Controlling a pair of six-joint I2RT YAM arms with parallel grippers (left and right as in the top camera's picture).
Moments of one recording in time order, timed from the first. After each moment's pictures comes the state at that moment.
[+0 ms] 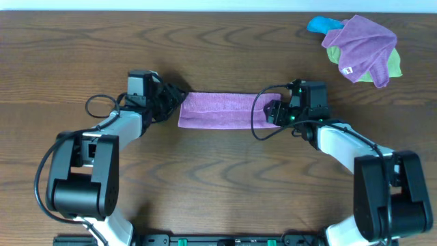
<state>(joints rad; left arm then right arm) -0.10 1.84 0.90 0.09 0.49 -0.91 0.15 1.71 0.79 -0.02 -0.27 0.36</state>
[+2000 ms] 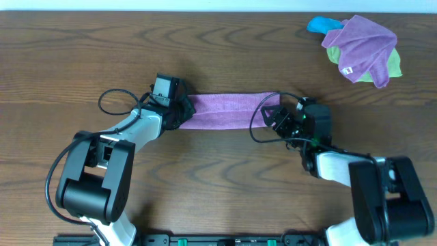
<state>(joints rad) -0.27 1.84 0.95 -0.13 0.23 -0.82 0.15 1.71 0.48 0.58 -0.38 0.91</state>
